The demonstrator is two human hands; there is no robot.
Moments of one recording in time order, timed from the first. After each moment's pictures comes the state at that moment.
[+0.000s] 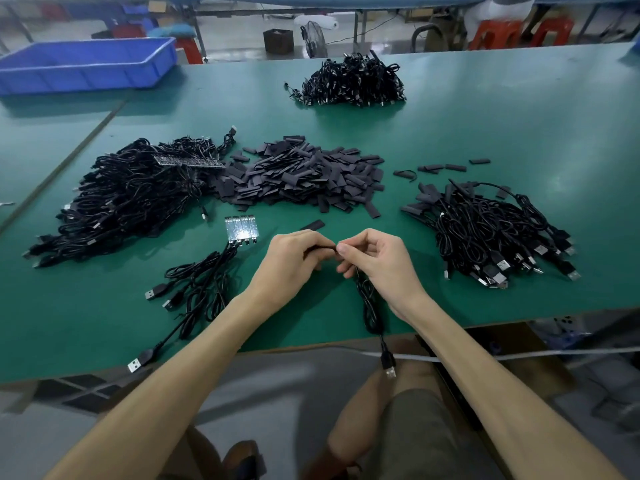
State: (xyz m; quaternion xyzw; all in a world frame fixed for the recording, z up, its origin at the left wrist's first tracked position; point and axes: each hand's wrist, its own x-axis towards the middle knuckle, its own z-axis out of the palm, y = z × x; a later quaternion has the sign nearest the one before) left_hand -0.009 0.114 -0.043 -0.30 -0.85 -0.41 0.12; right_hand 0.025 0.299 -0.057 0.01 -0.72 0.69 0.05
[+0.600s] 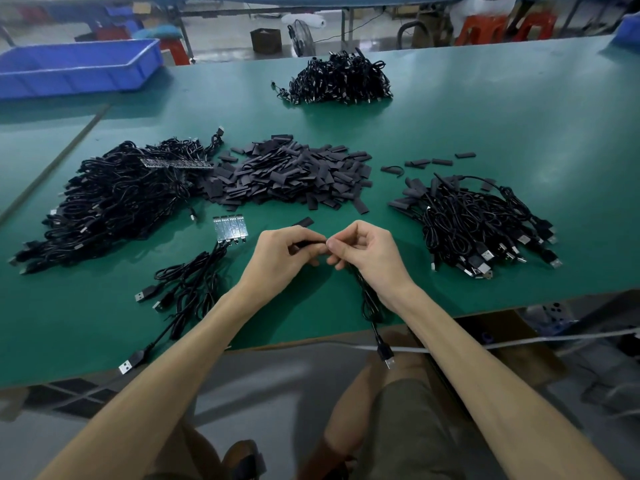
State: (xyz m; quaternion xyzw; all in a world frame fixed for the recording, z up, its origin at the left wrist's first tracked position) left_hand -0.013 0.112 -0.045 -0.29 -0.83 -0.47 0.07; right_hand 0.025 0.301 -0.053 0.02 -0.71 0.71 0.04
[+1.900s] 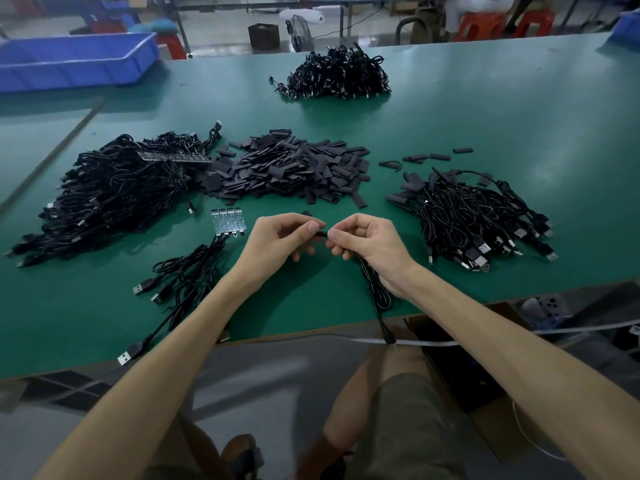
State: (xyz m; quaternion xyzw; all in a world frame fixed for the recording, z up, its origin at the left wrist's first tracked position) left_hand -0.020 0.108 -0.046 -0.23 -0.76 -0.61 -0.03; right_hand 0.020 0.311 -0.047 0.02 -0.67 0.74 -0.01
